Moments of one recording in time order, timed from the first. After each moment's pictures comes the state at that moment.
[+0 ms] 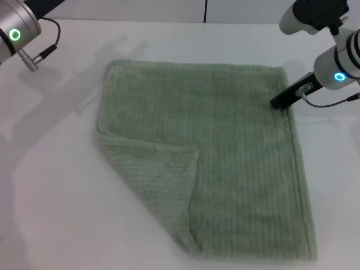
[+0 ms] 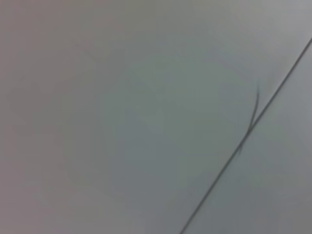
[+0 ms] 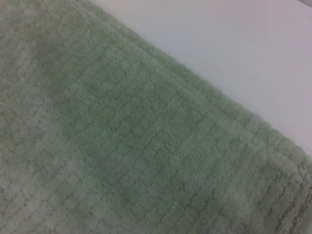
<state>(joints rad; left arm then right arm) -0.55 -1.99 1.21 0.59 0.92 0.97 -1.59 0.99 2.00 -1.25 -0.45 0.61 0.98 -0.78</state>
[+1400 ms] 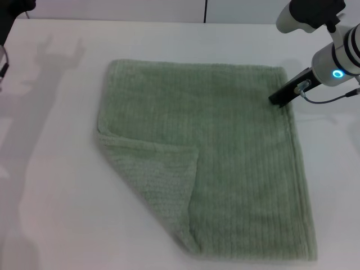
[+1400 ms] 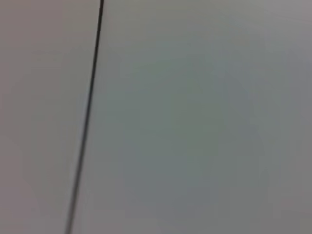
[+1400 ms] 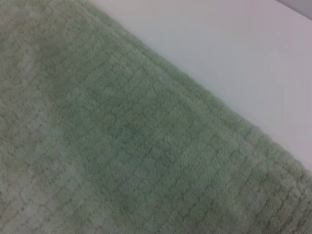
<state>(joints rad) -0.54 -2.08 1.07 0.33 0.37 0.97 -0.40 1.00 2.00 -1.25 -0.45 0.60 0.96 -0.80</state>
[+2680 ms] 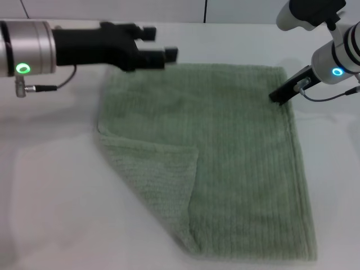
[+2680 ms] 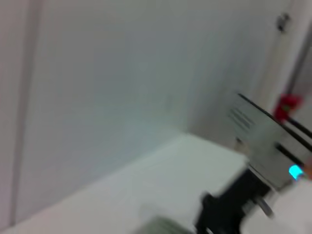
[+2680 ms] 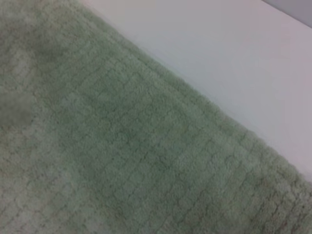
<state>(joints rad) -0.48 -1.97 1.22 1.02 1.65 1.28 -1.82 1.00 2.00 -1.25 -0.45 0.60 0.95 -0.80</state>
